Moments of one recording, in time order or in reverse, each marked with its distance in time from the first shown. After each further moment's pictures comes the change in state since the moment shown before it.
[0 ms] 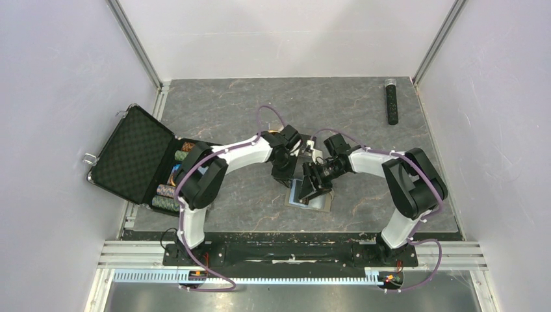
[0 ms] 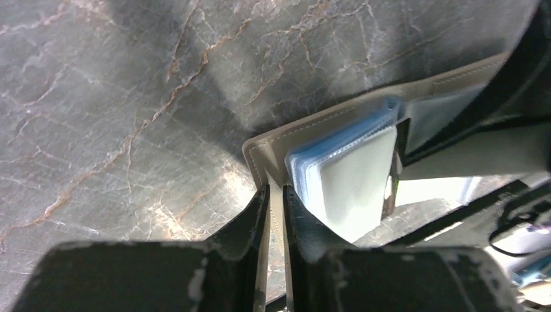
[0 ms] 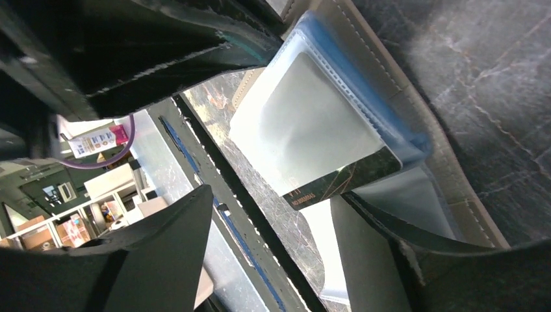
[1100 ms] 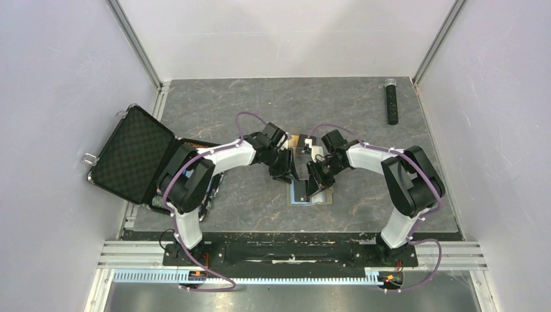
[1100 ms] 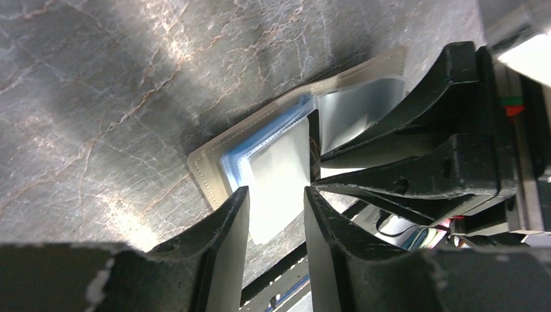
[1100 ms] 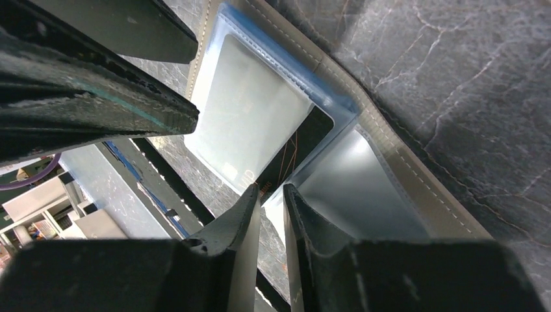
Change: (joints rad) left arm 0.103 -0.134 -0.221 0.328 0.255 -0.229; right arm 0.008 0.016 0.084 -0.132 0.192 -0.129
